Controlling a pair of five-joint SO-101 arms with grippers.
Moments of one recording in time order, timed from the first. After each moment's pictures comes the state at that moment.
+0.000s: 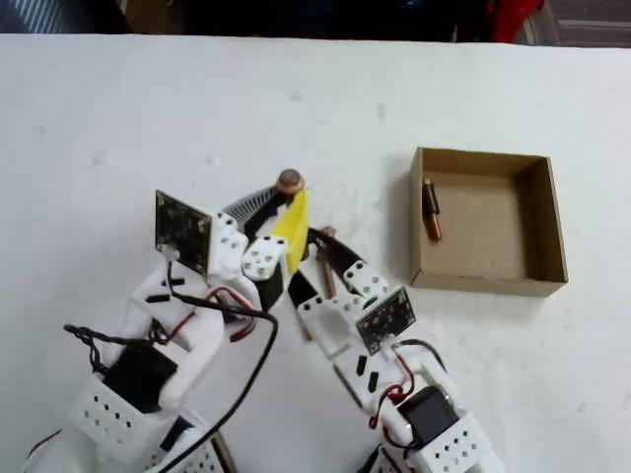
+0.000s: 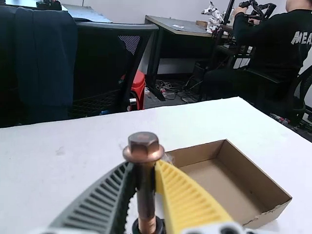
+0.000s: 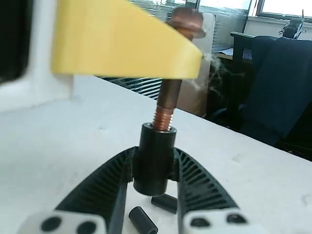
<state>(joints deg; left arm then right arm) 27.1 -71.1 60.7 30.0 12.4 -38.2 -102.3 96.4 15.0 7.3</state>
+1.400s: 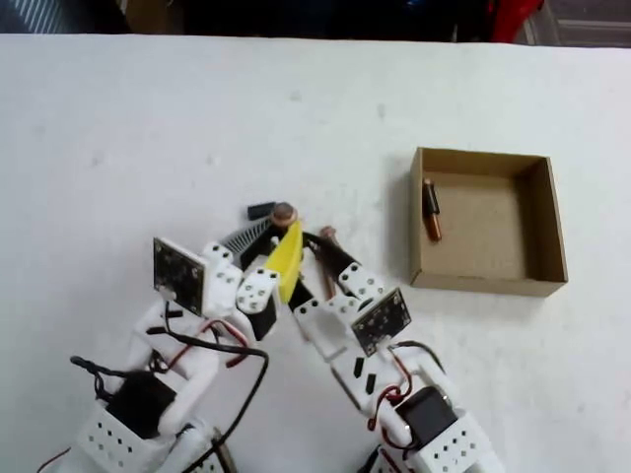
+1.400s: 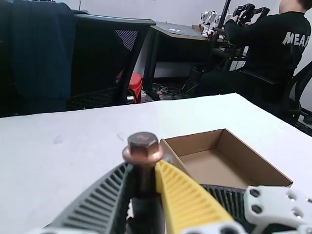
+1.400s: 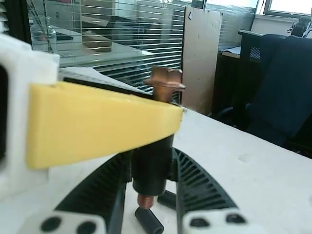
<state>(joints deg) 27.4 -88.0 77.8 28.9 12.4 -38.6 -102.1 96.4 15.1 7.2</state>
